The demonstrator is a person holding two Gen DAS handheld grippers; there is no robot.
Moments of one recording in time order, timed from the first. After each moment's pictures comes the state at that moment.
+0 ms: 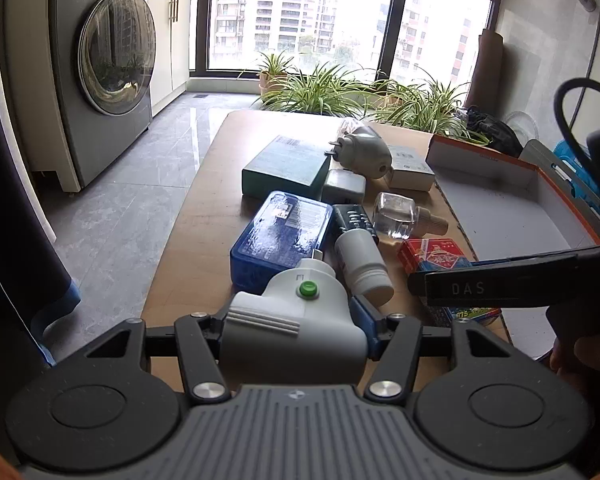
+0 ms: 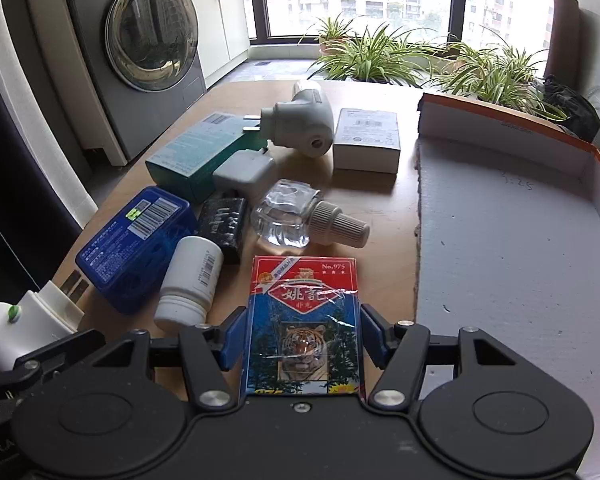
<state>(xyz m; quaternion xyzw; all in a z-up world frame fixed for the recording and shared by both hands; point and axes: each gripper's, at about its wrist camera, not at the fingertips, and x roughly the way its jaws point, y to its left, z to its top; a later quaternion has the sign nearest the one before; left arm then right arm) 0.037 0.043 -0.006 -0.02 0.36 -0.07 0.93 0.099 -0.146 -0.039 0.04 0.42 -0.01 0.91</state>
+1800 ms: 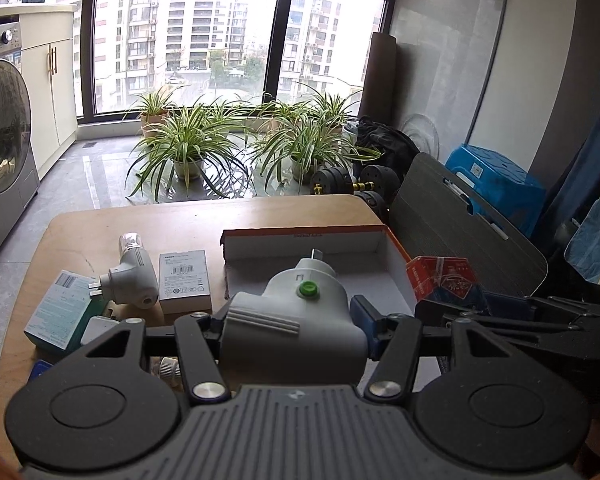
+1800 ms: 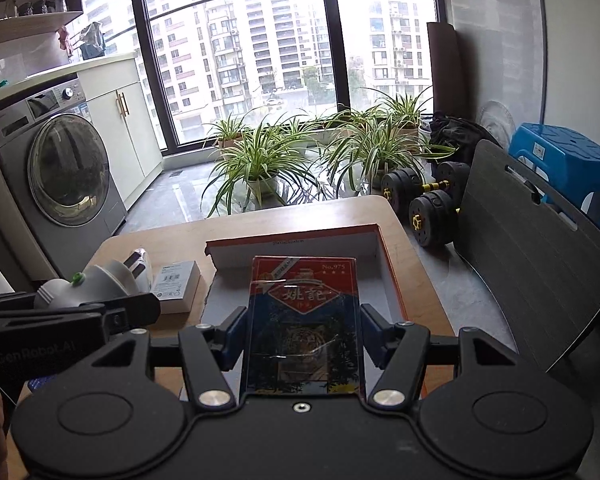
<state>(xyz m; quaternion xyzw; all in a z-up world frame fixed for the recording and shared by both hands) 0.107 -0.138 0.067 0.00 0.33 -0.21 0.92 0.045 -0.330 0.054 0.11 0.31 -0.12 0.94</state>
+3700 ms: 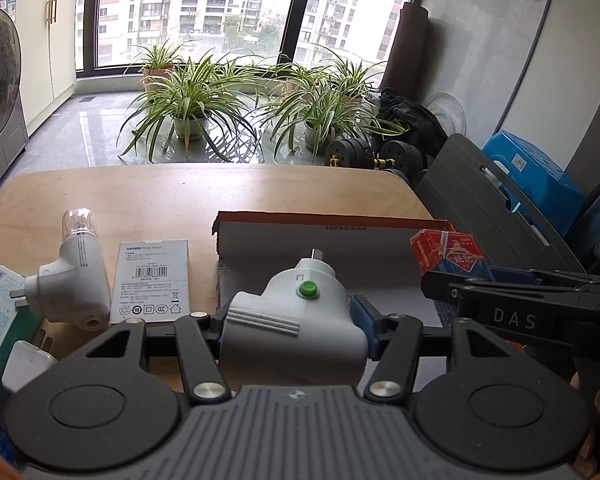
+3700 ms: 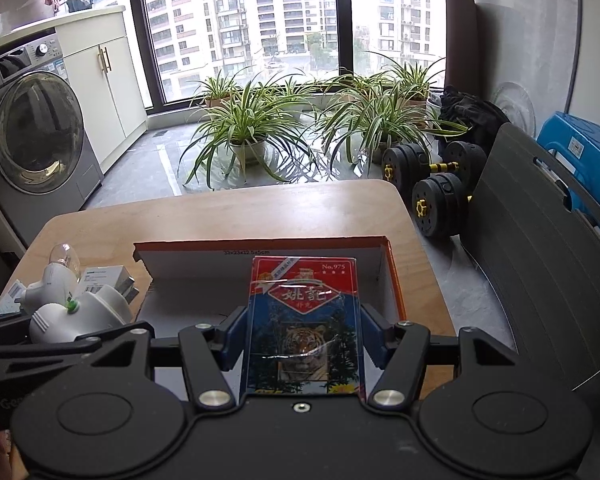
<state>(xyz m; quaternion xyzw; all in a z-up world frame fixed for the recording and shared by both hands) 0.202 -0.163 0.007 -0.02 0.39 -0.19 0.90 0.159 -0.380 0.006 0.08 0.37 -0.12 0.92</state>
